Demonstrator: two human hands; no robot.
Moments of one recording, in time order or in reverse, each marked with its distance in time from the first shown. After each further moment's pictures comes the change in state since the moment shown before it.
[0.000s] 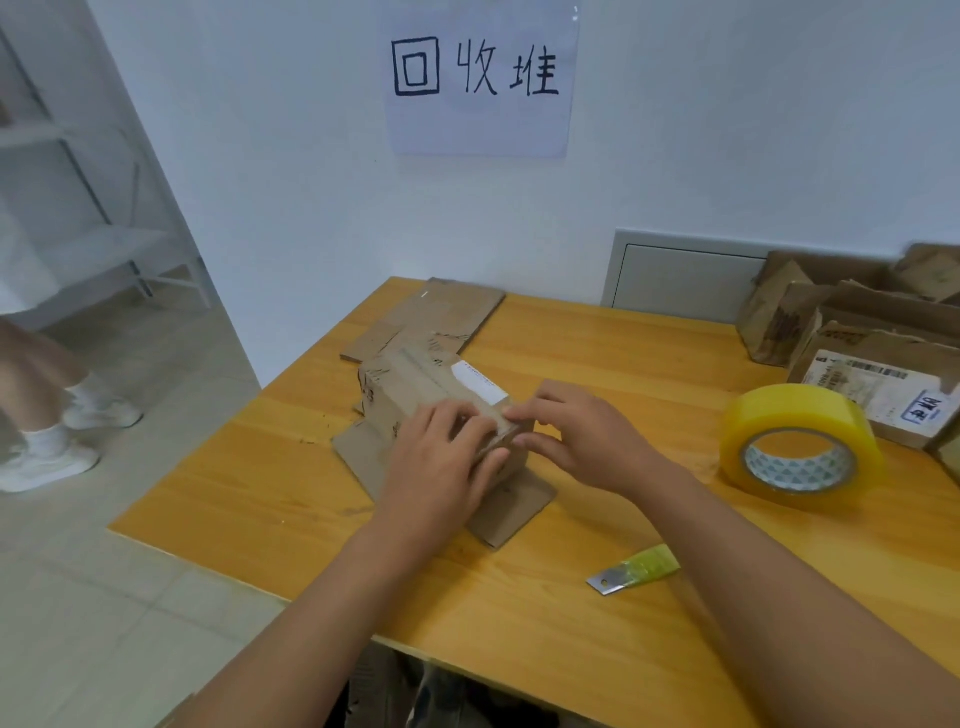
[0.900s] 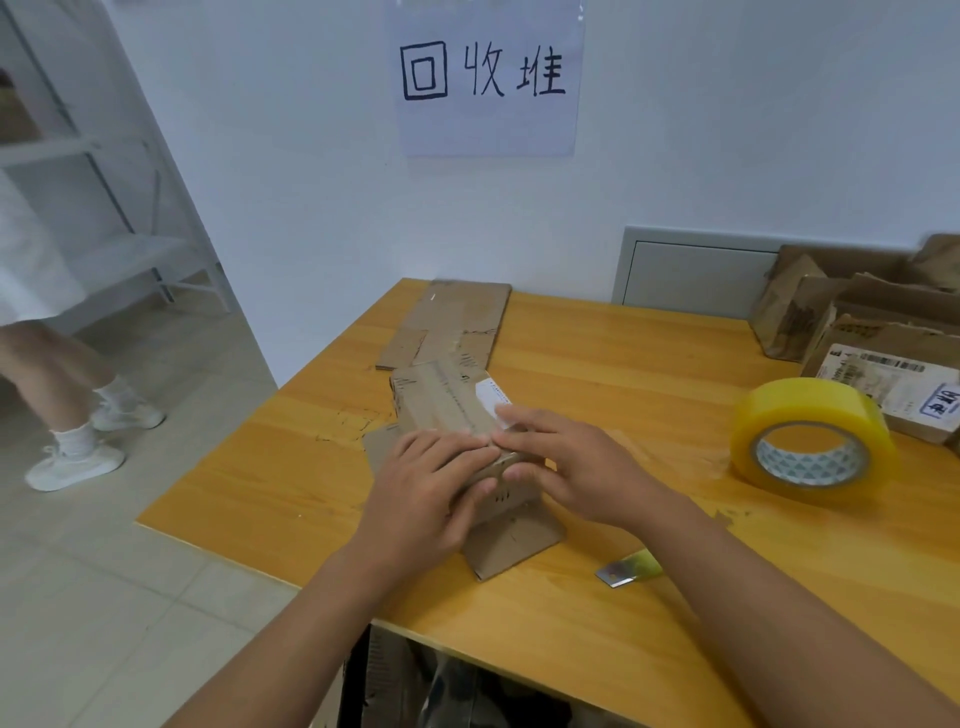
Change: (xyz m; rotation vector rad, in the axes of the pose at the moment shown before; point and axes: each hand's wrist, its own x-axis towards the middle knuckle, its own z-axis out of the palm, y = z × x) left_hand -0.027 -0.010 -0.018 -0.057 0.015 0.169; right_hand -0.019 -0.023 0.017 0.182 -0.041 -0.024
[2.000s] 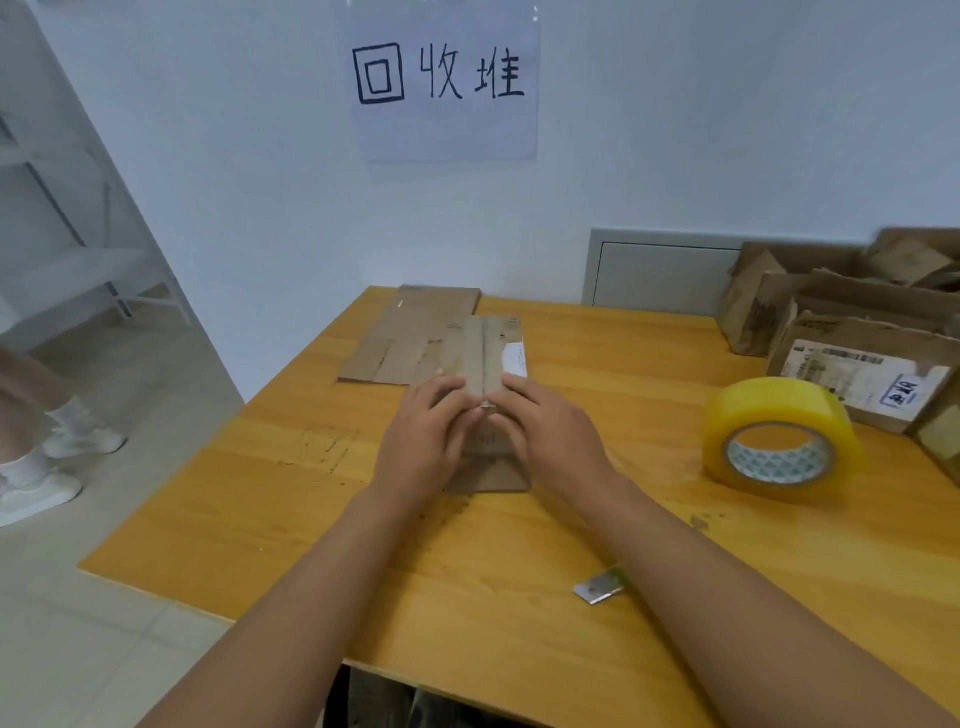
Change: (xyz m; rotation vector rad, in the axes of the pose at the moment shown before) left_hand 0.059 -0.037 0.059 -0.157 -0.021 -0.236; right_hand 0.029 0.019 0.007 -0.318 0.295 0.223
